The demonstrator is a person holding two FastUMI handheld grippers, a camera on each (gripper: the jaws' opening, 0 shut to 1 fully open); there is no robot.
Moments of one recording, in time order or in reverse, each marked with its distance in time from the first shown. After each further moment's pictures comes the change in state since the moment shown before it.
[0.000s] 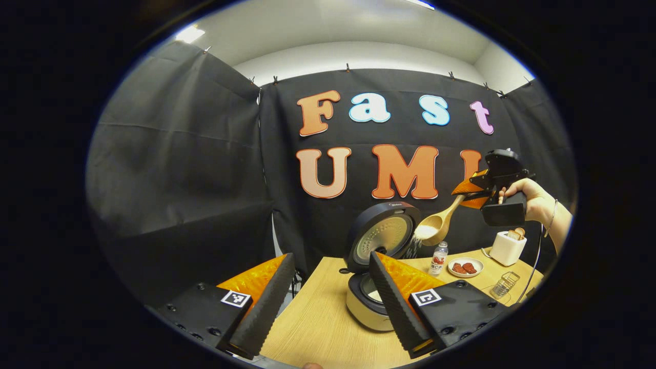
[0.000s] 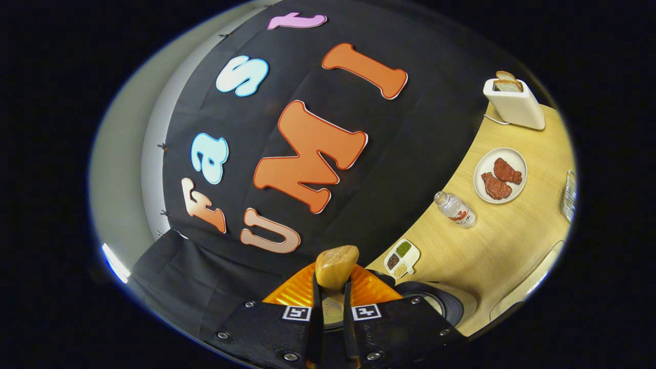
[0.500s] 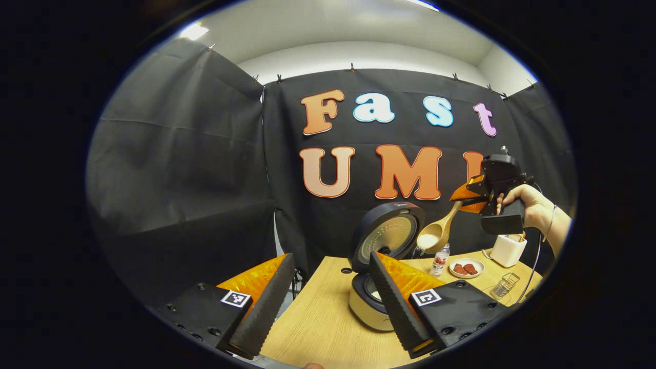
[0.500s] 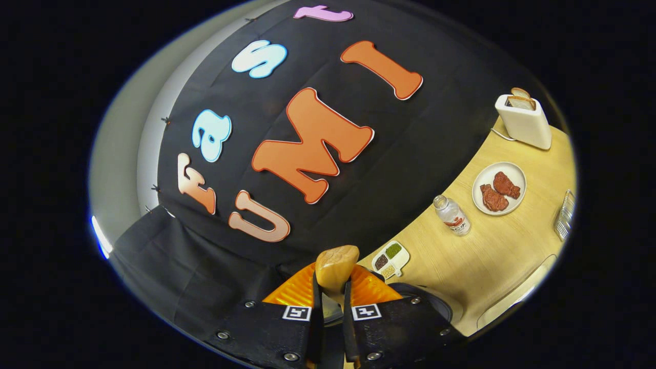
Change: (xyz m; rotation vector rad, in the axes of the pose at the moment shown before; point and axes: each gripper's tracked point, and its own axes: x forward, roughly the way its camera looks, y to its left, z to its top) left arm 0.003 0.010 -0.006 -0.010 0.011 0.004; right arm 0.007 -0.003 -0.018 -0.133 0.015 -0.033
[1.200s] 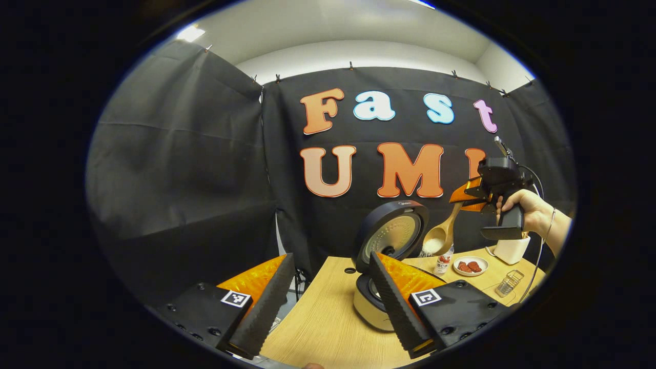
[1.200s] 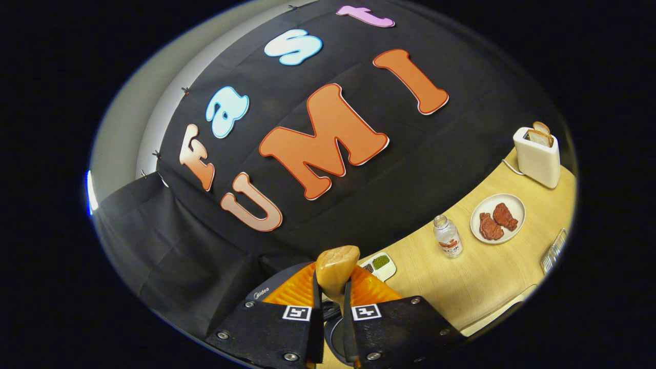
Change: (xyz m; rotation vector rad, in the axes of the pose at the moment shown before) left arm 0.010 0.004 0.000 0.017 0.002 0.009; right arm 0.010 -0.002 -0.004 -0.205 -0.024 -0.009
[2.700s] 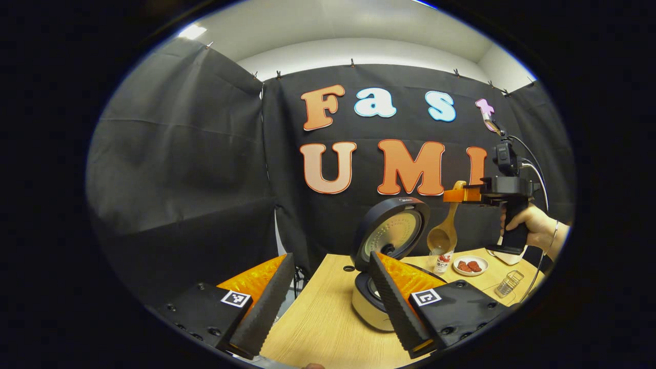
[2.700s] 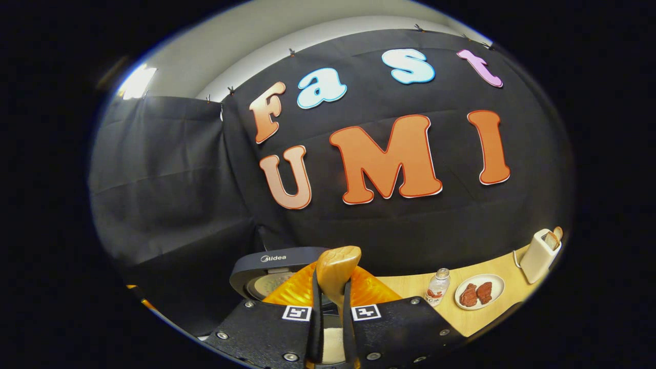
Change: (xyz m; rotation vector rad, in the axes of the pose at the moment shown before) left arm 0.008 -0.004 -0.009 -0.009 0.017 0.000; right arm -0.018 0.043 -0.028 -0.541 -0.089 0.150
